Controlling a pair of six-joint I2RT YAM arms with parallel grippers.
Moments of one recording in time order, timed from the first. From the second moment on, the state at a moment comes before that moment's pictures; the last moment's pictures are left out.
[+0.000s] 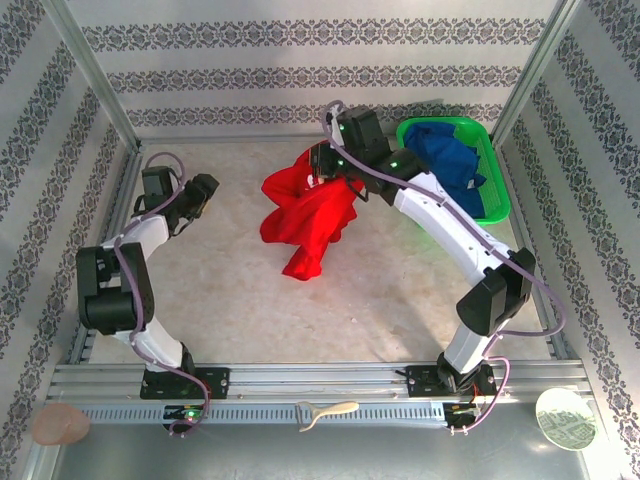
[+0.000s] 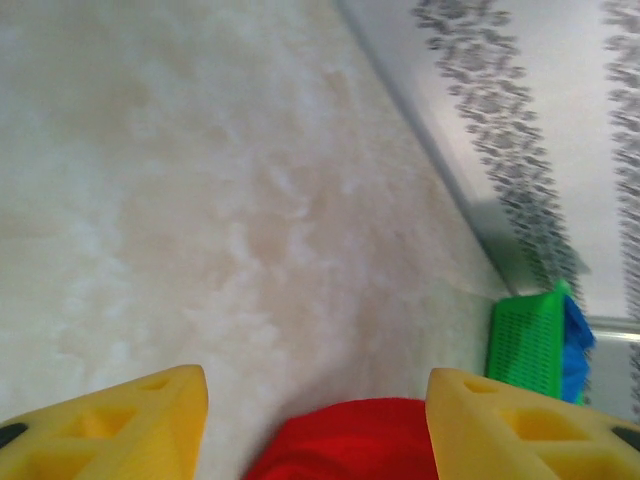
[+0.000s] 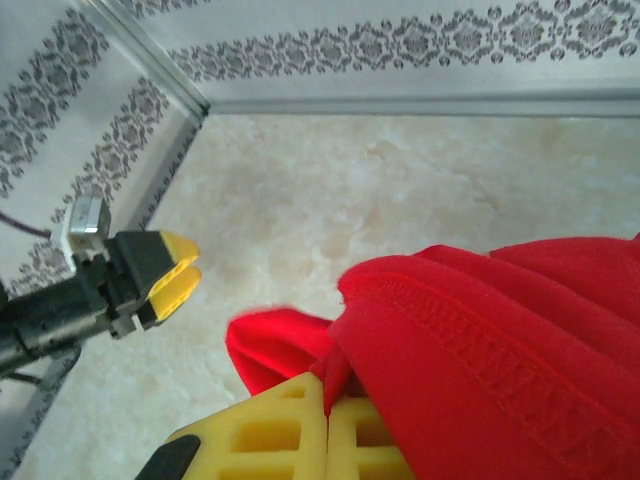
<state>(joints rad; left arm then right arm) 0.19 1.63 0.98 0.05 0.52 -0.83 0.60 1.72 1.81 -0.63 -0.10 0.48</state>
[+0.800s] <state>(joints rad) -0.55 1.67 1.00 0.21 0.20 -0.72 0.56 1.79 1.75 -0.13 -0.24 0.97</state>
